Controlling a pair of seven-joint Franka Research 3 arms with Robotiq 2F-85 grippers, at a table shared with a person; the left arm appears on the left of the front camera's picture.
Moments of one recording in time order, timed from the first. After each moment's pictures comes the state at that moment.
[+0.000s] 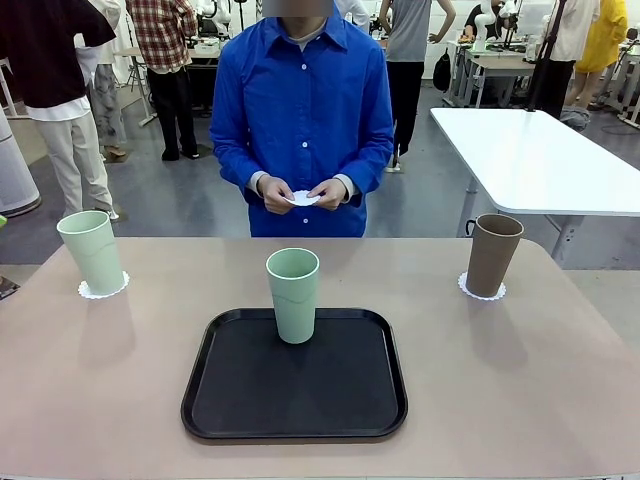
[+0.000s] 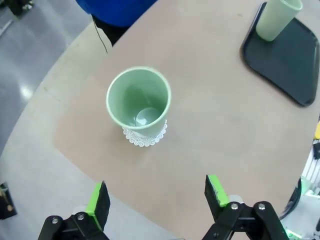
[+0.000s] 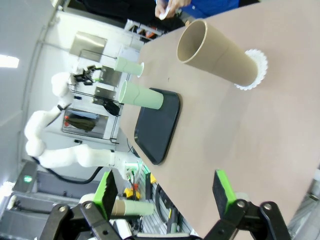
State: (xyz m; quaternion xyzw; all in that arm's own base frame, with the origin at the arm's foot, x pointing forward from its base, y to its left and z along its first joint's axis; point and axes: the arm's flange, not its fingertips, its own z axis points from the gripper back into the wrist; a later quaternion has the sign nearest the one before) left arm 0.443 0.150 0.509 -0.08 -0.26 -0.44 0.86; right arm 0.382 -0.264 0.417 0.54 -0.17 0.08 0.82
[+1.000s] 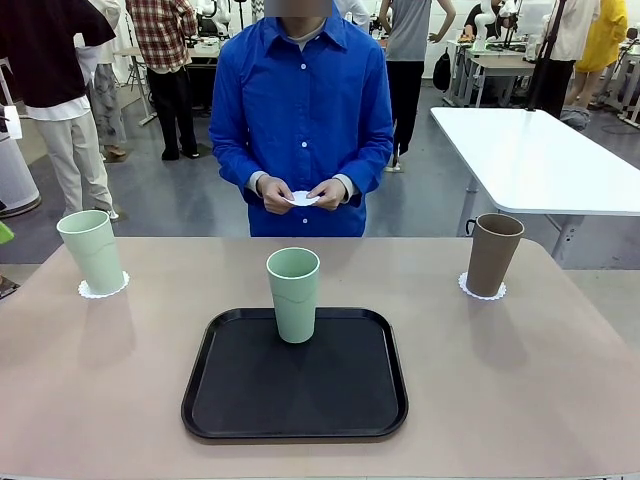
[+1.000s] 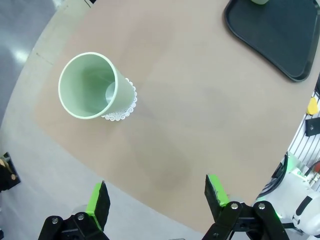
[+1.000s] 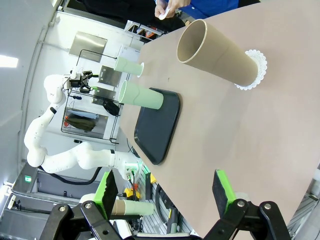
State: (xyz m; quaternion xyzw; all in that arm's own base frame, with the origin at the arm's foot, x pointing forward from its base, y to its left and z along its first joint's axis) left arm 0.415 0.079 0.521 -0.01 -0.15 -0.46 0.88; right arm 0.382 -0.264 0.417 0.54 -0.17 0.08 0.82
